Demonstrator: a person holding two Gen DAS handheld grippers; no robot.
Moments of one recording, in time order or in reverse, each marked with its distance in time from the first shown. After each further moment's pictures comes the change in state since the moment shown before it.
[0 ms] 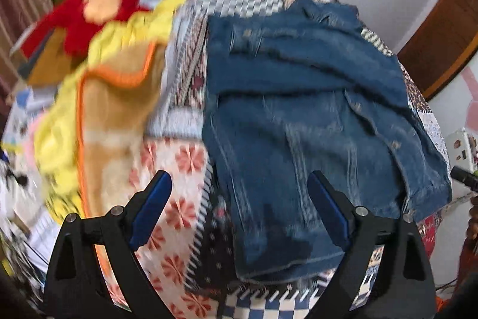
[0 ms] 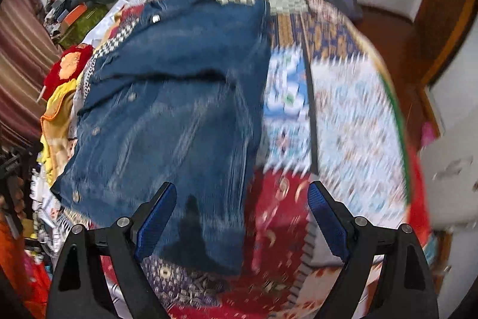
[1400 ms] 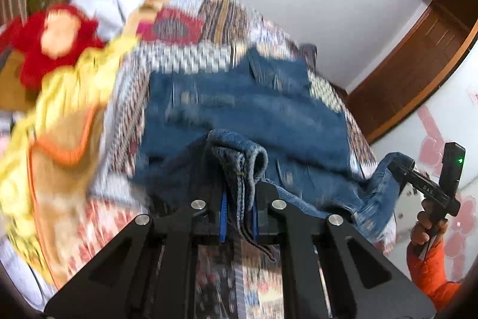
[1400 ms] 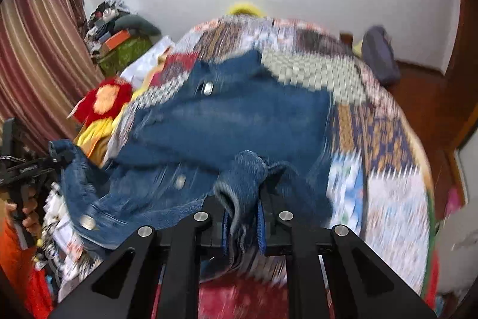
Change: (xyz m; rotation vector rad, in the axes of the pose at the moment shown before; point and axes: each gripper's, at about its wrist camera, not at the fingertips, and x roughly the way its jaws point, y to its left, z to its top) left arm -0.034 -0.040 0.093 -0.026 -0.190 -0.241; right arm -0.009 0.062 0.103 -0.155 -0.285 0.109
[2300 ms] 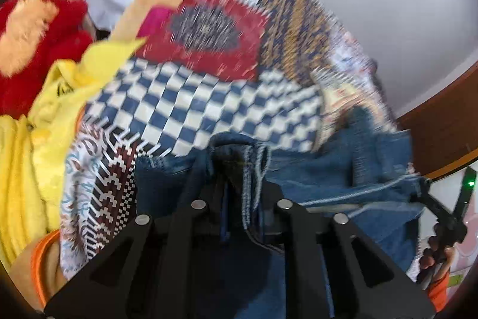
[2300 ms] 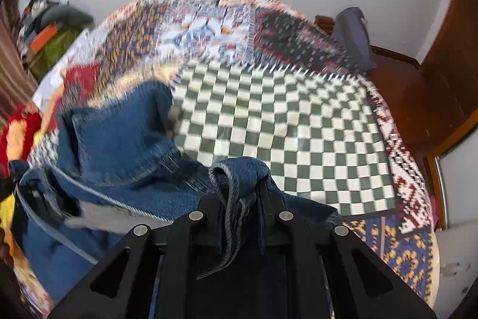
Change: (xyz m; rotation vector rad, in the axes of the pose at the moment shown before) left arm 0.222 0.093 0.136 -0.198 0.117 0.174; right arm 0.246 -0.072 0.158 0.051 0.174 -0.228
